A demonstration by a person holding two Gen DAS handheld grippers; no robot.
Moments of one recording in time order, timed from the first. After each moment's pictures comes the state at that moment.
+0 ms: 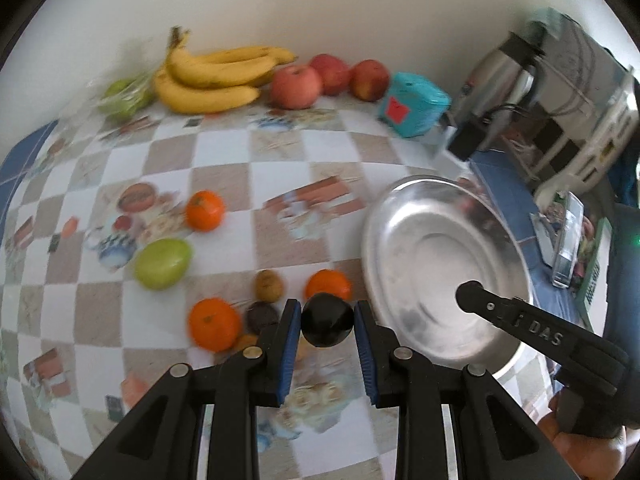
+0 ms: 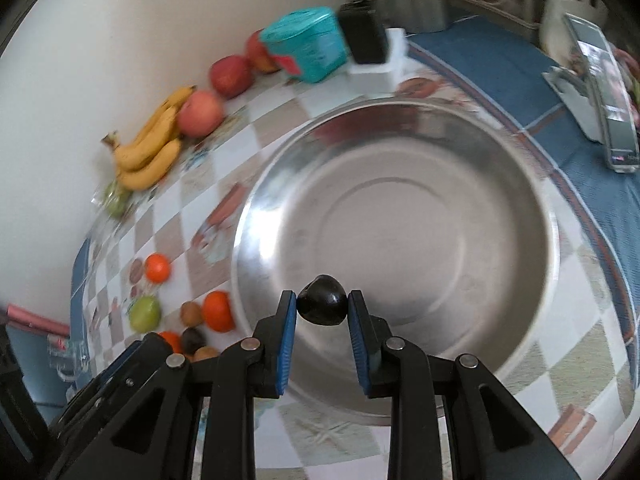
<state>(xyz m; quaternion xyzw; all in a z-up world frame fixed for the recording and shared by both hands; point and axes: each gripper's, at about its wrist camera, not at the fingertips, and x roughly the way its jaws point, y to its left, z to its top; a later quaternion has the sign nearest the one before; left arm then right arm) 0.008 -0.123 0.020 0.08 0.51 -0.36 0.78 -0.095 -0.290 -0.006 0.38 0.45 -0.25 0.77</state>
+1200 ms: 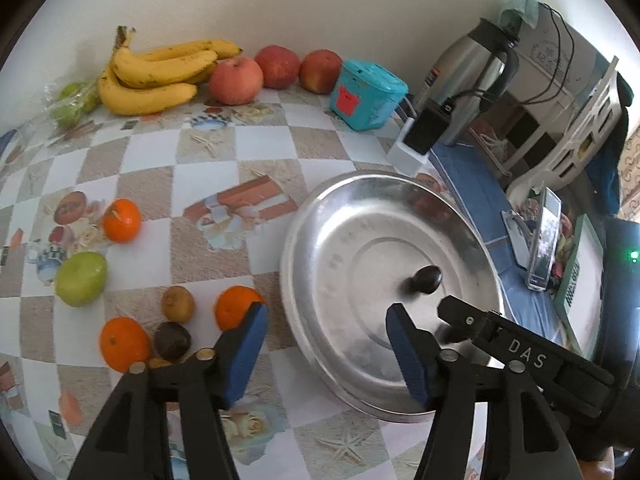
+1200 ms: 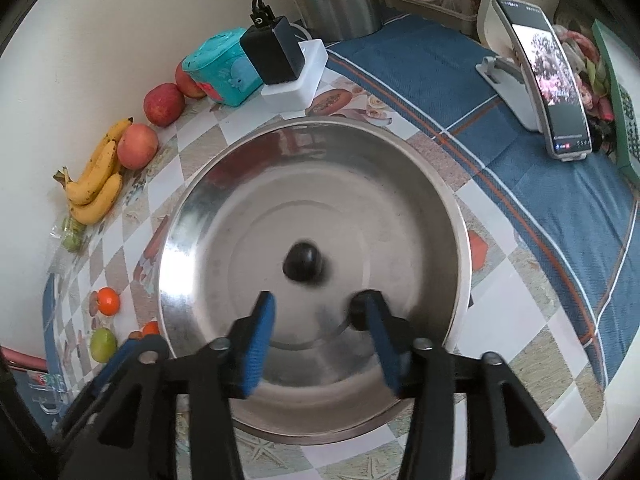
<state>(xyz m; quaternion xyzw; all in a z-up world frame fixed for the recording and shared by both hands) -0.005 -0.166 0.007 0.06 0.51 -0.39 0.76 -0.120 -0.323 -0.012 0.37 0.46 -0.32 0.74</state>
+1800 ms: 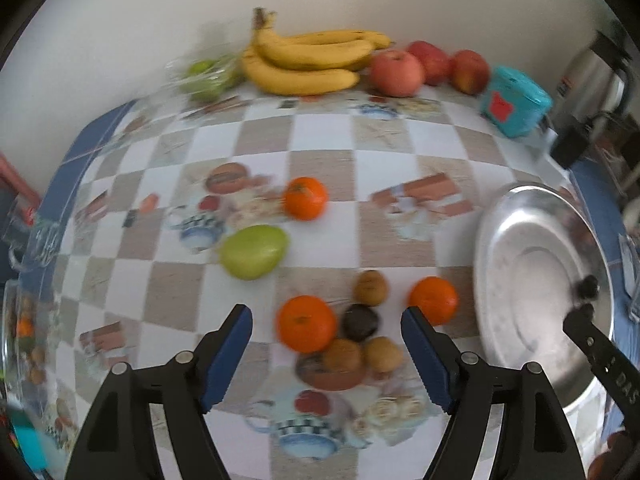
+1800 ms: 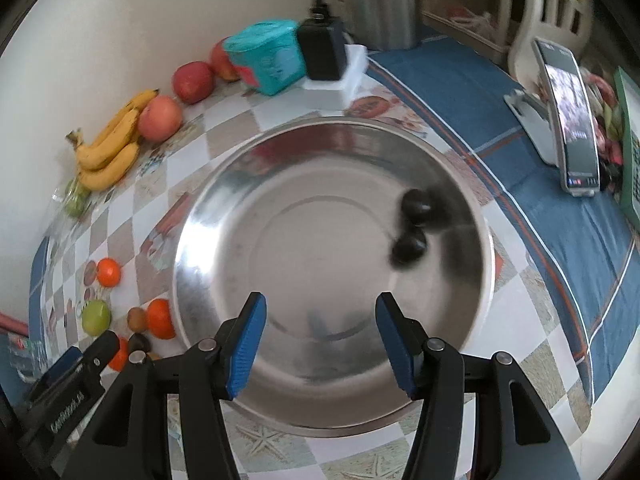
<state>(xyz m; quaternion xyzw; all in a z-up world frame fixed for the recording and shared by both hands) 0.034 -0.104 0.005 0.13 0.53 -0.18 0.82 -0.098 -0.293 -0.002 0.31 0.48 -0.29 0.77</state>
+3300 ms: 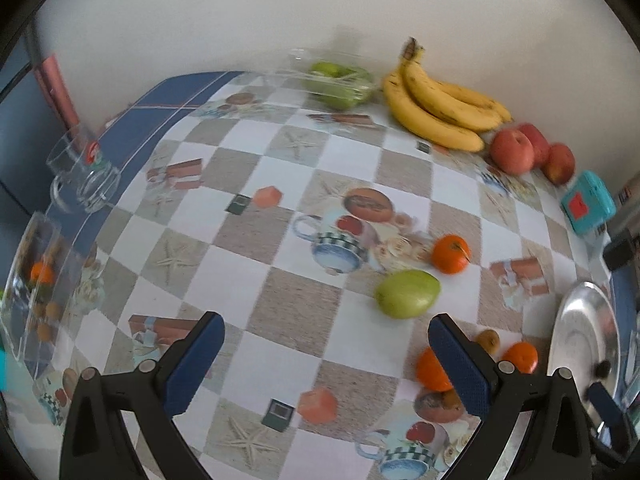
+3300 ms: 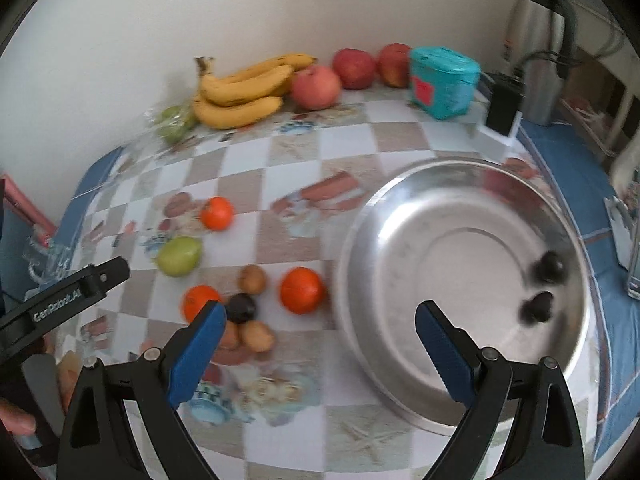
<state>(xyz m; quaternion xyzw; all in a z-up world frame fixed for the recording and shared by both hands) 0.084 0.005 0.020 0.02 0.52 -0.08 0.85 -0.037 -0.201 0.017 0.20 0.47 -0.15 0.85</state>
